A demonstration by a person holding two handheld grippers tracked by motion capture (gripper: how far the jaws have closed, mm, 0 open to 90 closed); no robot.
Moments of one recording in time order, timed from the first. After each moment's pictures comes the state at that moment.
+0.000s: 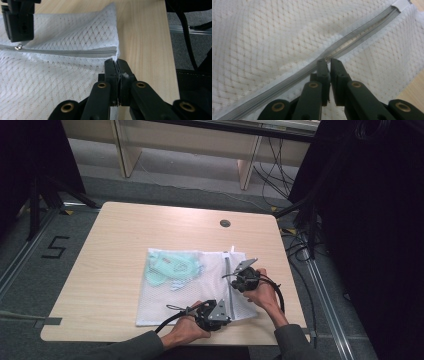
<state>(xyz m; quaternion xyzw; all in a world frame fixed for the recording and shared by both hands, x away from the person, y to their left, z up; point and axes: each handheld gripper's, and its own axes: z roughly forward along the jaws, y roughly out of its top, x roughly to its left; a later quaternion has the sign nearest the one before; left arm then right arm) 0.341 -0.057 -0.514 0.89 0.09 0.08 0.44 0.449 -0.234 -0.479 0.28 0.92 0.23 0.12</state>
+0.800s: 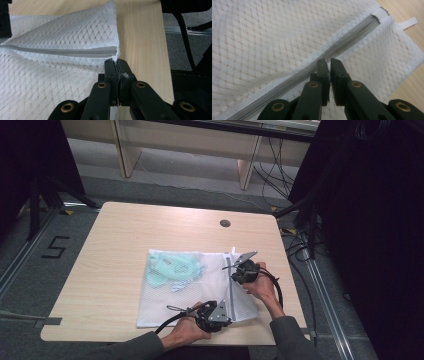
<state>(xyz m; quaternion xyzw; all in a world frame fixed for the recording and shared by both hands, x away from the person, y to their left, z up) 0.338 -0.058 -0.514 0.89 0.09 0.07 0.44 0.474 -0.234 -0.478 0.30 0.92 0.23 0.14</state>
